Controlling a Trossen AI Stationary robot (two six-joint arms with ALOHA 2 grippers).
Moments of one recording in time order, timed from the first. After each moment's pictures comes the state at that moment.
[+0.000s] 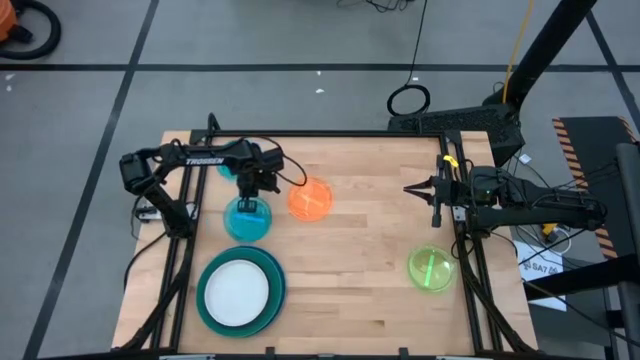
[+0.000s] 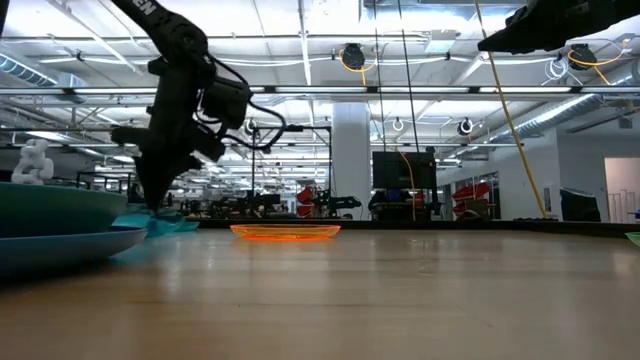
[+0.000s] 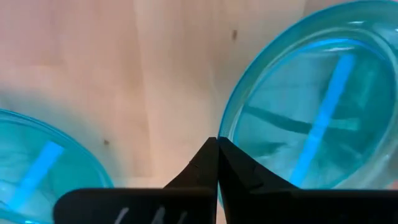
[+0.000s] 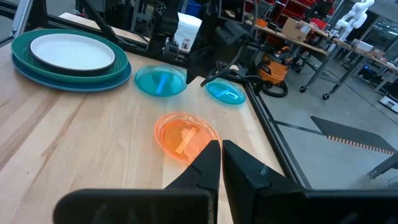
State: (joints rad) left arm 0.47 1.63 1.01 -1.06 0.00 0.44; right arm -0.07 0.44 0.53 -0.37 0.11 -0.31
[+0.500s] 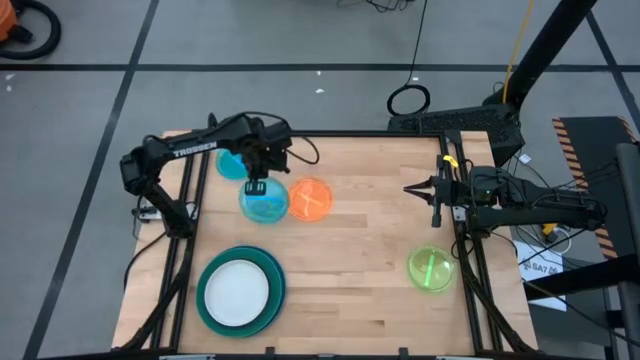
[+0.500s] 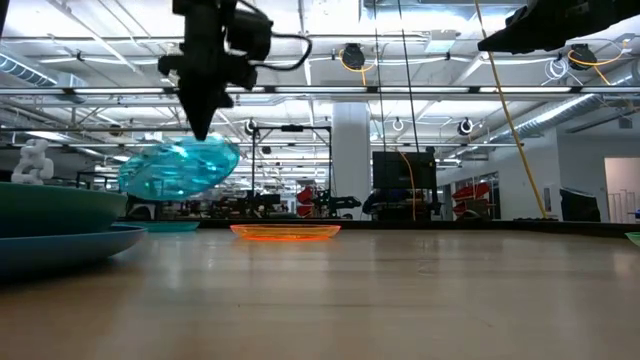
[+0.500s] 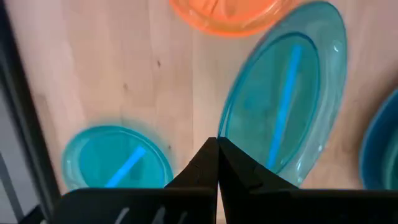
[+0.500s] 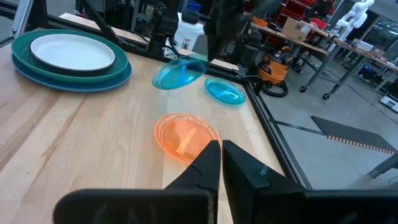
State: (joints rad) left arm 0.44 1.63 1.45 -1.34 0.00 0.44; right arm -0.07 0.44 0.53 -0.37 0.11 -0.31
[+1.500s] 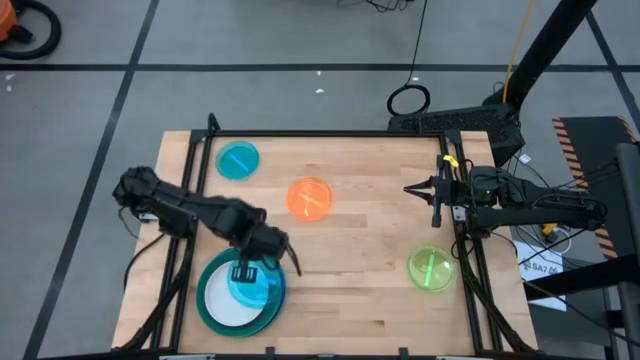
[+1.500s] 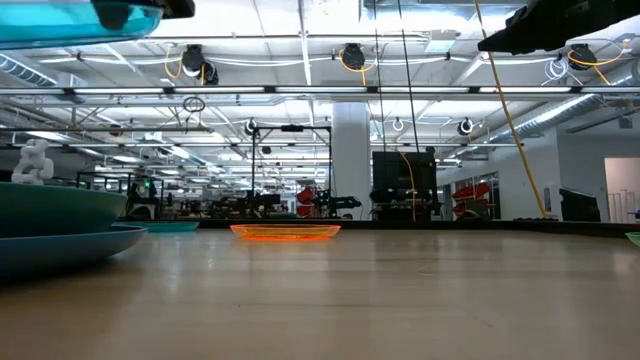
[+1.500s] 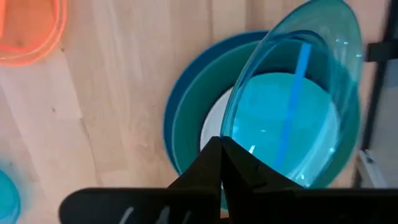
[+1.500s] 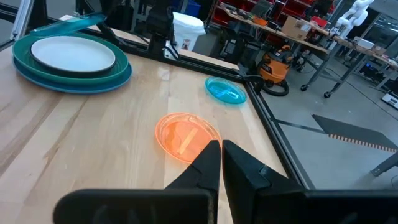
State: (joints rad) left arm -0.33 1.63 1.59 -1.46 0.08 -0.27; right arm -0.07 0.44 0.53 -0.37 0.11 -0.30
